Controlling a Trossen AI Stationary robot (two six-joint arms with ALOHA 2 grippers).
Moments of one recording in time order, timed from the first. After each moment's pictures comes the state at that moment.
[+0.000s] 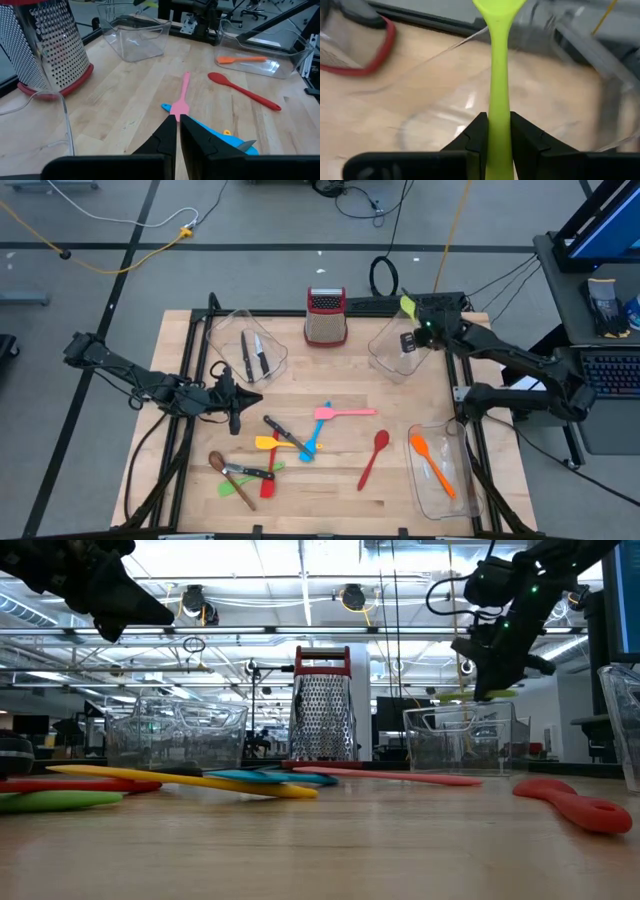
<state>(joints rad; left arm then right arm) -0.41 0.70 0.41 -0.10 -0.58 -0.37 -0.72 1.02 0.73 -0.61 0.25 0.51</state>
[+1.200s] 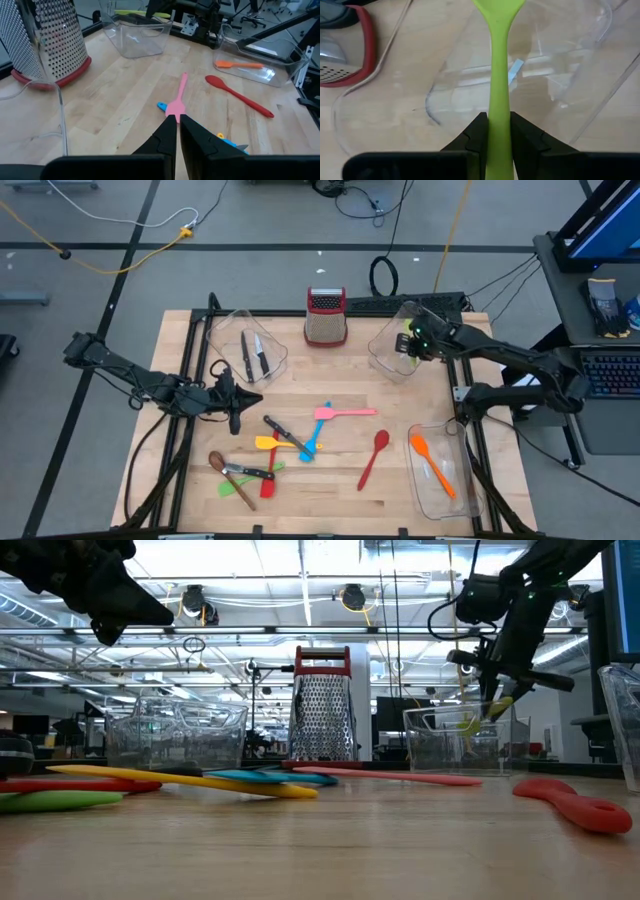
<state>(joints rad) -0.41 0.70 0.41 -0.10 -0.57 -0.46 -0.66 1.11 0.73 -0.72 0.11 1.06</state>
